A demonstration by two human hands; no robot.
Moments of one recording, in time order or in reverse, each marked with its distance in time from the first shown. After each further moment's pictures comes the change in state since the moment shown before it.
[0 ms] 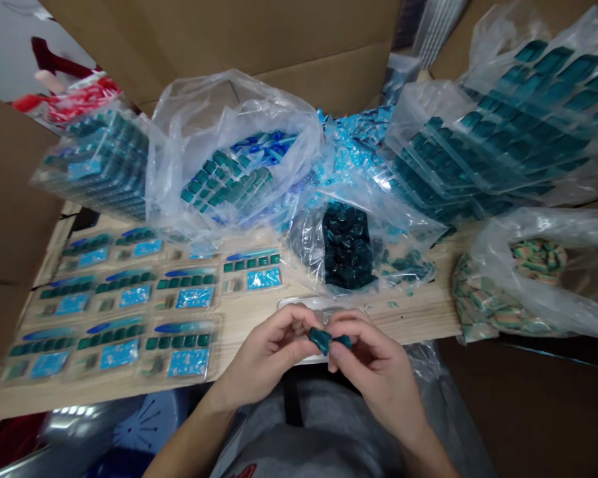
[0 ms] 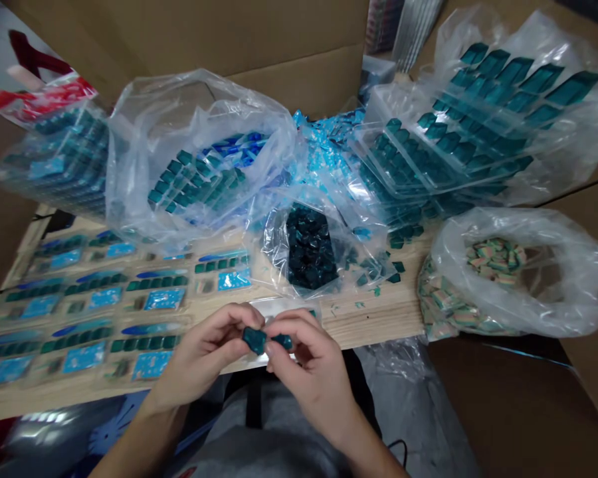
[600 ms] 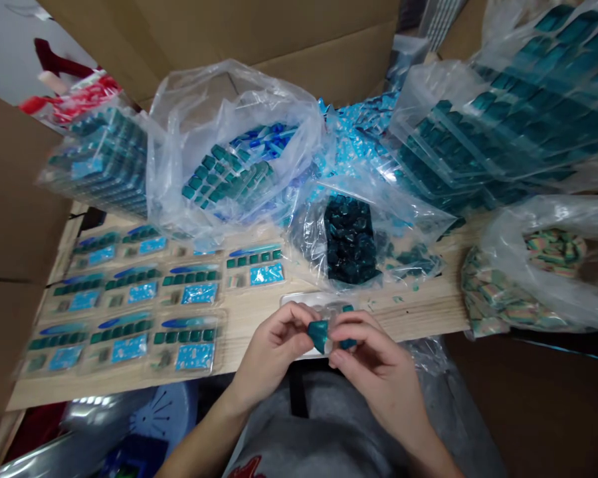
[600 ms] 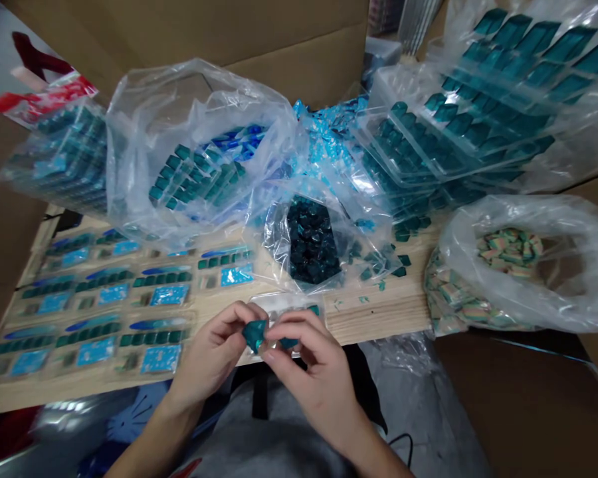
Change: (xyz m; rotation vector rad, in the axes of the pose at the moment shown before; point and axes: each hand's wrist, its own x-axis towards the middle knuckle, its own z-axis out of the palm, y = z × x) left_hand -0.003 -0.018 0.006 -0.159 0.155 -0.066; right_hand -0.007 0.008 -0.003 -0.026 0.042 -0.072
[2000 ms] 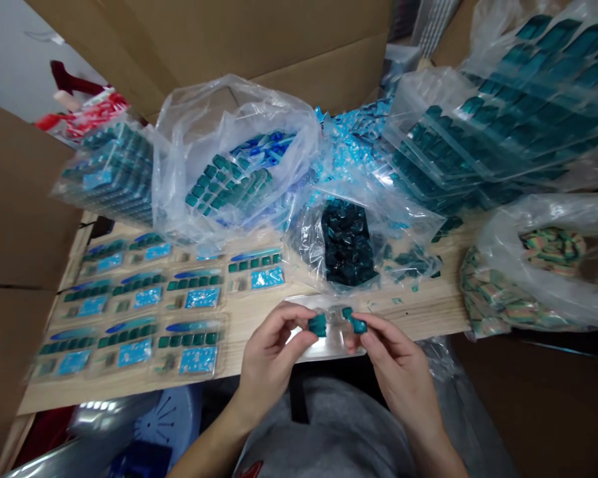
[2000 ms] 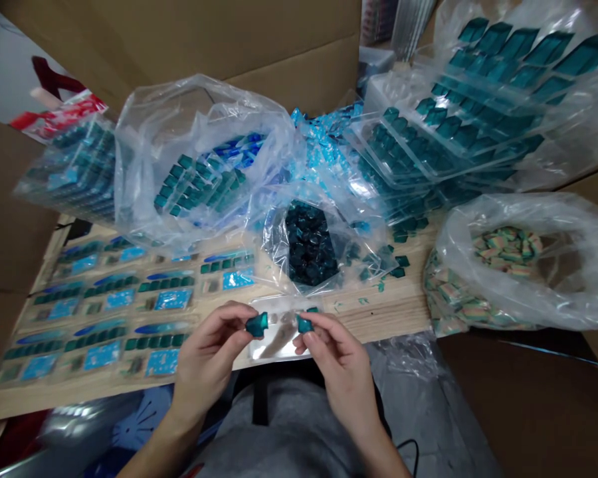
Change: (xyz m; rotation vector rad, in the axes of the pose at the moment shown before) left_hand -0.007 0.004 0.012 0.450 0.257 0.237; right_hand -0.013 0.025 -0.022 0.146 0.132 0.213
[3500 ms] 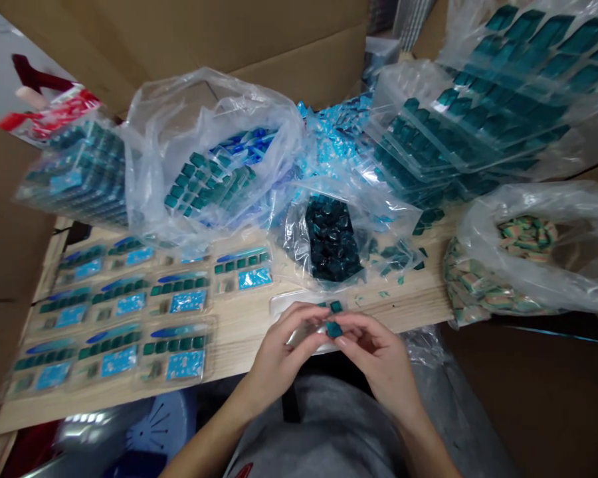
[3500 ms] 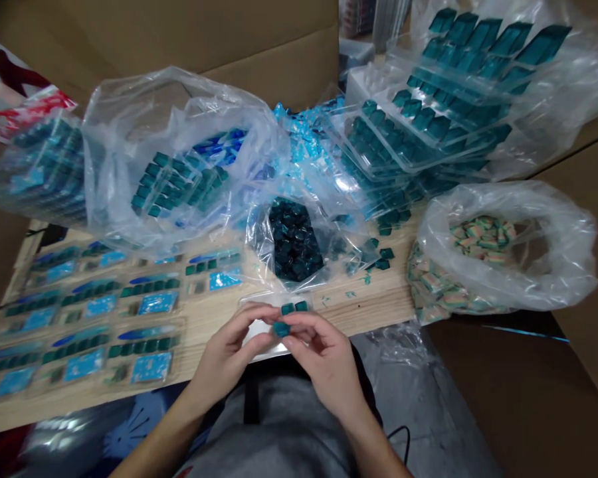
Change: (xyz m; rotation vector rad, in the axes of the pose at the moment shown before) left_hand 0.001 -0.021 0.013 0.126 -0.322 0.072; right_hand 0.003 0.002 -0.001 -0.080 -0.002 -0.042
